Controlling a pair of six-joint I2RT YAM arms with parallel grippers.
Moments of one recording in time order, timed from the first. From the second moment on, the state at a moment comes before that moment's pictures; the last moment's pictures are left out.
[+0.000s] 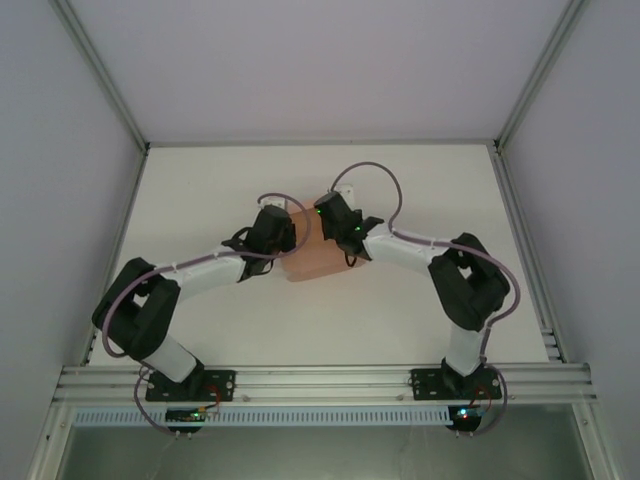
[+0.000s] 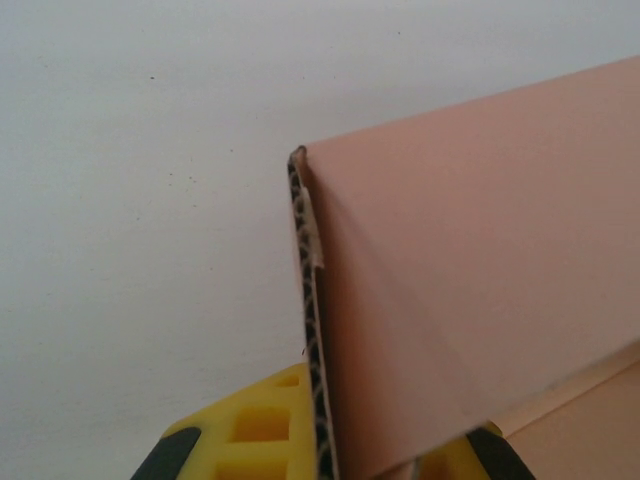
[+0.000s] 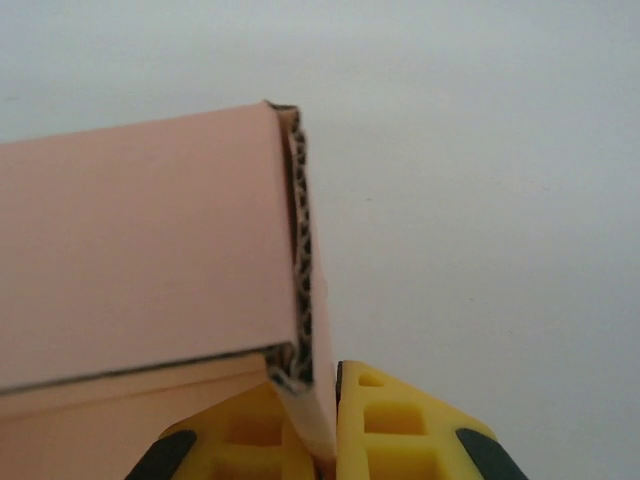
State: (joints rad) left arm -0.66 1.57 0.85 0.02 -0.28 -0.48; right arm 0.73 1.83 1.23 -0.23 0.51 0.48
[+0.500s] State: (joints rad) left arm -0.66 1.58 0.88 -0.01 -0.27 -0.53; right arm 0.67 1.77 1.05 0.02 0.39 0.38
